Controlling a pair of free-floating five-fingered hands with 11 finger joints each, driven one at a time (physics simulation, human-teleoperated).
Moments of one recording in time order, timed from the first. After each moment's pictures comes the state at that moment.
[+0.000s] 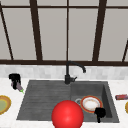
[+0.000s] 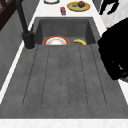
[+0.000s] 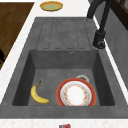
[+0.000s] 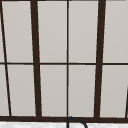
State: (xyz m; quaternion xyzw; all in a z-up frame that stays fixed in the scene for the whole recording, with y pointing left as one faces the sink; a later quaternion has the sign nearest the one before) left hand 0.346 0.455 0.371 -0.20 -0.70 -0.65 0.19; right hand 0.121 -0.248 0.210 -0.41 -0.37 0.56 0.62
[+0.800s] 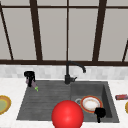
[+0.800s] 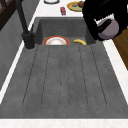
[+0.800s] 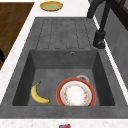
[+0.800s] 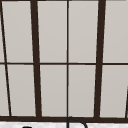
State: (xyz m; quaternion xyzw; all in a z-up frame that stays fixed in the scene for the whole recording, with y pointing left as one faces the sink) left hand 0.364 0.330 0.386 -0.20 -0.70 -0.66 0.19; right hand 0.121 -0.248 0.210 -0.41 -0.37 0.56 0.62
